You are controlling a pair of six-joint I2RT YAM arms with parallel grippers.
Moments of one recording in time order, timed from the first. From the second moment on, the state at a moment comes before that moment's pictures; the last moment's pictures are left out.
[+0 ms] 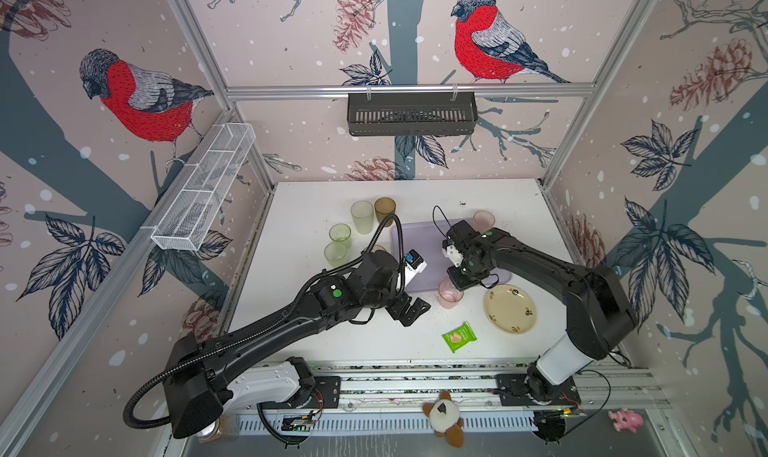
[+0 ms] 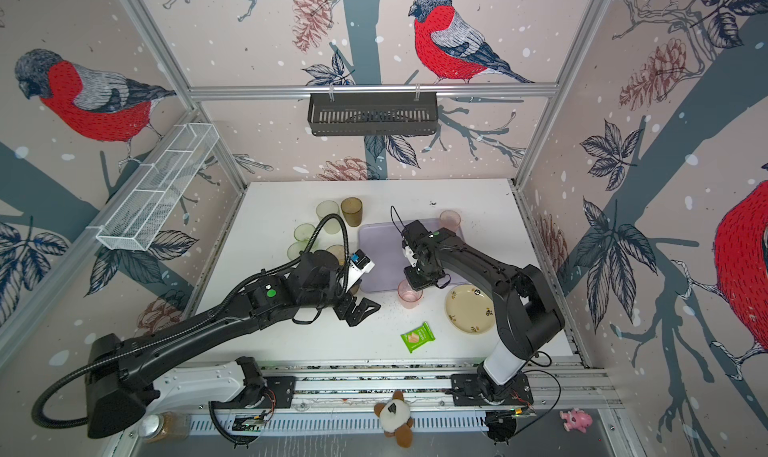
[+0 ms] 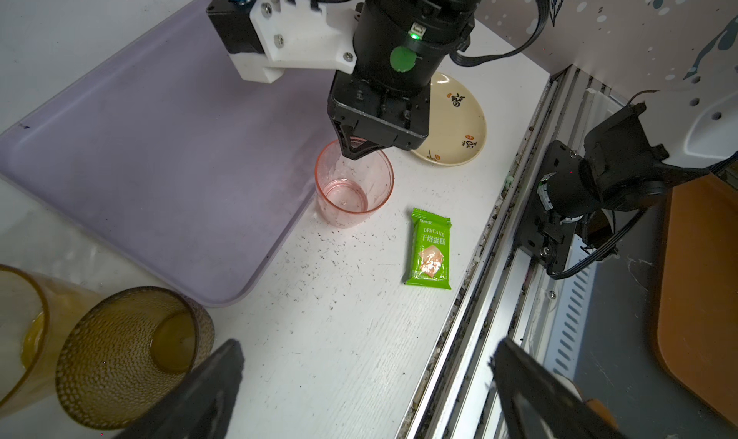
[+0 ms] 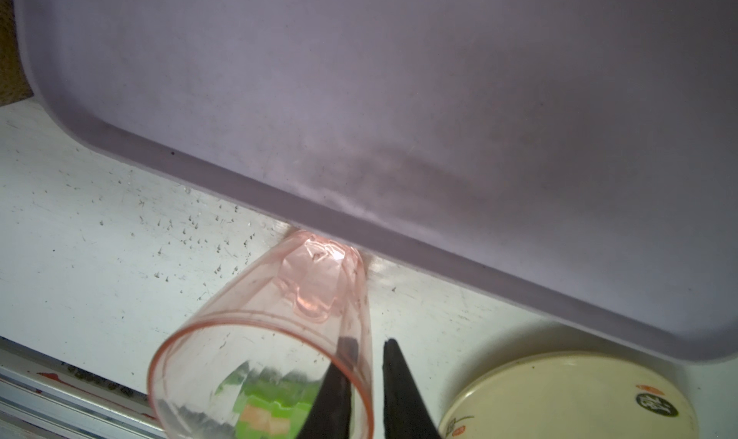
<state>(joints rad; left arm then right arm) -0.94 1.14 0.92 -0.48 0.21 -0.13 0.59 1.64 1.16 -0.94 -0.09 0.13</state>
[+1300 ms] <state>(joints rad) -0.94 1.13 0.92 -0.47 0.18 -0.15 0.60 1.60 1.17 -0.98 -0.07 0.13</state>
